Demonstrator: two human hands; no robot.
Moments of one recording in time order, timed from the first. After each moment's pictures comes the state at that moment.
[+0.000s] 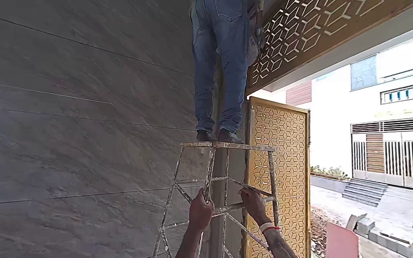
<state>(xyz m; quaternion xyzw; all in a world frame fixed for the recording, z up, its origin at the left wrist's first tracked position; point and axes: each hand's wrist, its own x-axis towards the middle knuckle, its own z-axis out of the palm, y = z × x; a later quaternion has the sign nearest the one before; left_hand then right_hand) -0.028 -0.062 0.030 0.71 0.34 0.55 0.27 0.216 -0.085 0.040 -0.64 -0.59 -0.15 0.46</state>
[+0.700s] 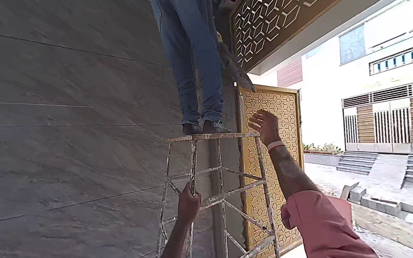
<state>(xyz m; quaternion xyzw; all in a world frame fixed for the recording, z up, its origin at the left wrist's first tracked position) -0.026 -0.065 0.027 0.69 0.34 0.58 0.27 0.265 -0.143 0.266 -0.27 -0.45 0.13 0.84</state>
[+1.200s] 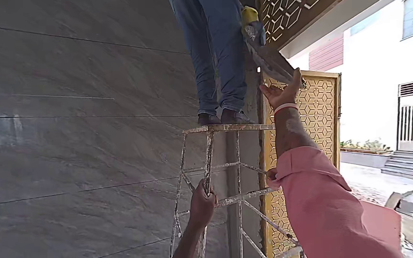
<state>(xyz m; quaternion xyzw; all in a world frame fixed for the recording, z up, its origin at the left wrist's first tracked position) -0.027 -0.068 0.025 0.67 0.28 0.61 0.31 0.256 -0.067 0.356 -0.05 -0.35 0.26 0.90</state>
